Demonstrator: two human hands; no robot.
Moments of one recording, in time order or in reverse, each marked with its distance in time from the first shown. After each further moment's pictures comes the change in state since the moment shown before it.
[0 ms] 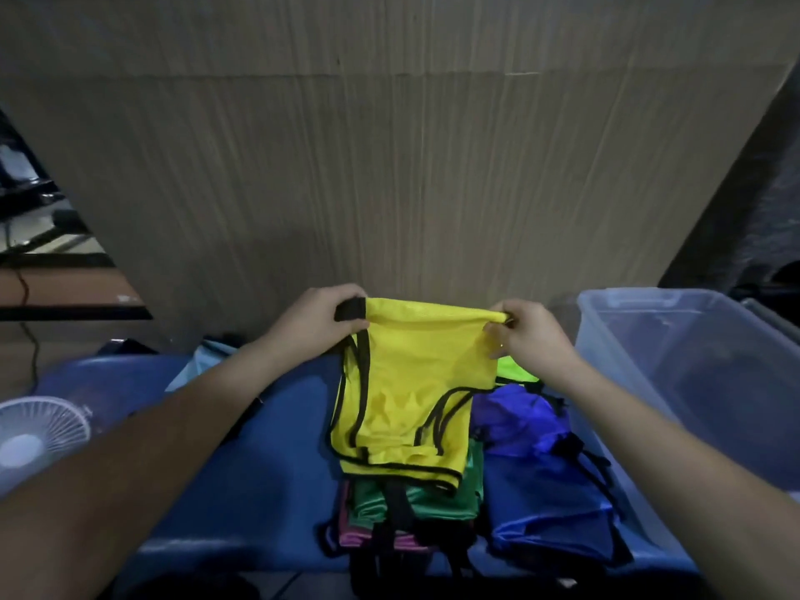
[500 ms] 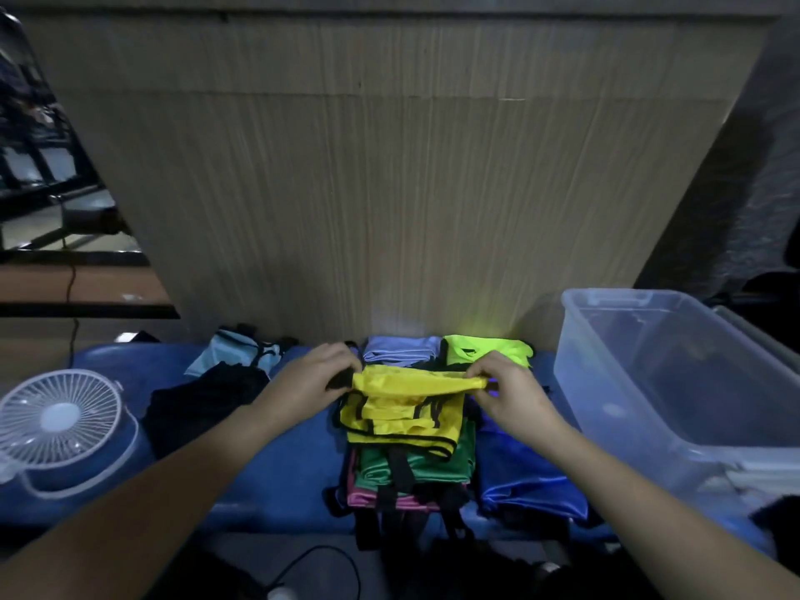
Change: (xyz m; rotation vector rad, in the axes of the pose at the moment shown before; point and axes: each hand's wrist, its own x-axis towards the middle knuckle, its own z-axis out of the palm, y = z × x) left_hand -0.096 -0.038 0.039 0.249 -0.015 0.252; right_hand -0.092 0.014 0.032 -0.165 -0.066 -0.255
